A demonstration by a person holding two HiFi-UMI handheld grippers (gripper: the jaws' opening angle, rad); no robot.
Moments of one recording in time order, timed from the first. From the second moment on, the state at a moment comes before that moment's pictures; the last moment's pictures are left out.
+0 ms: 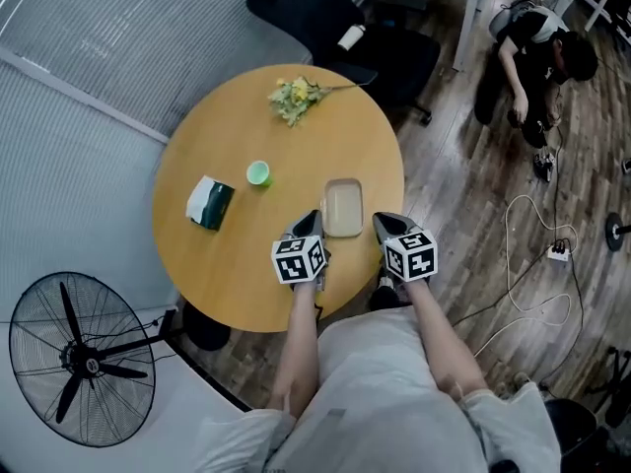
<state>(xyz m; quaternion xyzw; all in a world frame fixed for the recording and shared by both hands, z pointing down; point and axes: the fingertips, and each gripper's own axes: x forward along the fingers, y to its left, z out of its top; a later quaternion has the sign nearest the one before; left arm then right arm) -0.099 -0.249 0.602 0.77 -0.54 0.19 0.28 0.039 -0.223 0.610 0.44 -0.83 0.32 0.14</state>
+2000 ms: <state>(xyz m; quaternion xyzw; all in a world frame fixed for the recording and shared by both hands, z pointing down) -0.107 -0.290 0.724 0.73 -0.46 0.26 0.44 0.046 -0.304 0.687 0.40 -0.81 0.36 0.23</state>
